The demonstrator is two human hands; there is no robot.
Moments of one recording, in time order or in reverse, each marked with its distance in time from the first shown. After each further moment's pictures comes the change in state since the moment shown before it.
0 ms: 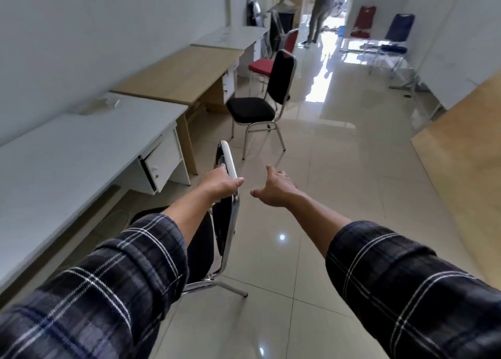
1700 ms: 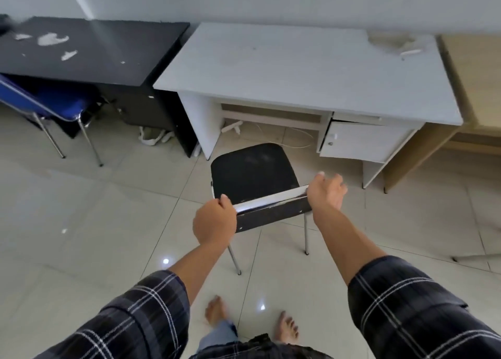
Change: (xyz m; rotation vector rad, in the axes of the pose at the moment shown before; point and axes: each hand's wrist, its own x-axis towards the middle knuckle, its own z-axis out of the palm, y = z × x) left_hand 0.179 0.062 0.135 -0.330 1.013 -1.663; right_hand 0.387 -0.072 0.044 0.155 -0.576 -0.416
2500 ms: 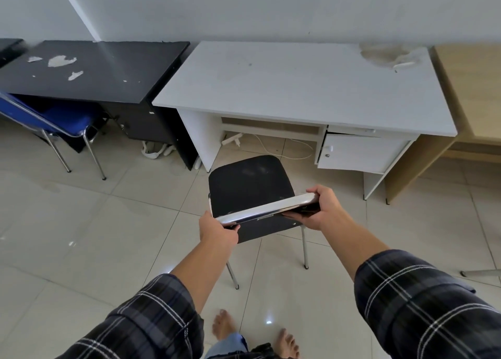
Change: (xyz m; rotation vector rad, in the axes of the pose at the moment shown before) left_hand 0.009 0.050 0.013 -1.579 -0.150 -1.037; right_hand 0.036 -0.005 -0.037 0.817 -0.555 0.642
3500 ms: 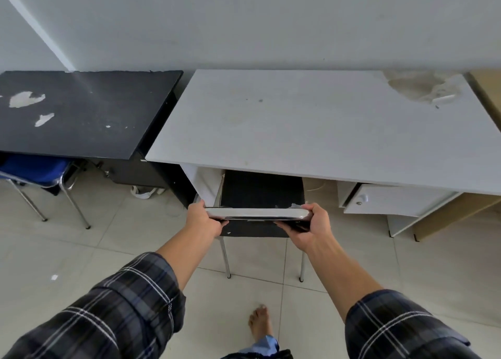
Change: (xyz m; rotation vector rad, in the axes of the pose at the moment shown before) left_hand 0.155 0.207 0.238 0.260 0.005 0.045; right_hand 0.144 -0.051 0.241 0.296 -0.002 -0.076
